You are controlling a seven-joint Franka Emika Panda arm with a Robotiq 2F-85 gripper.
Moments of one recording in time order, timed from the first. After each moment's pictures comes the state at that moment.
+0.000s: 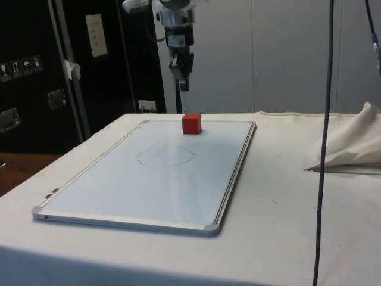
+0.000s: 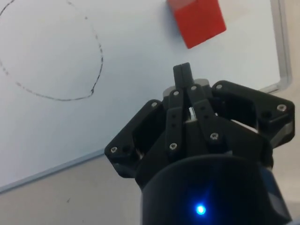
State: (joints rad) arm 0.27 0.35 -0.62 -2.00 0.17 2.36 -0.40
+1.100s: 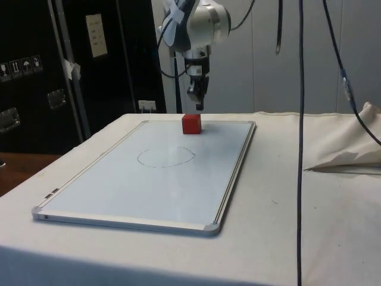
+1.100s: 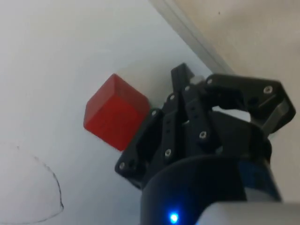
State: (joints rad) arm 0.21 0.68 -0.72 -1.91 0.53 2.53 -0.71
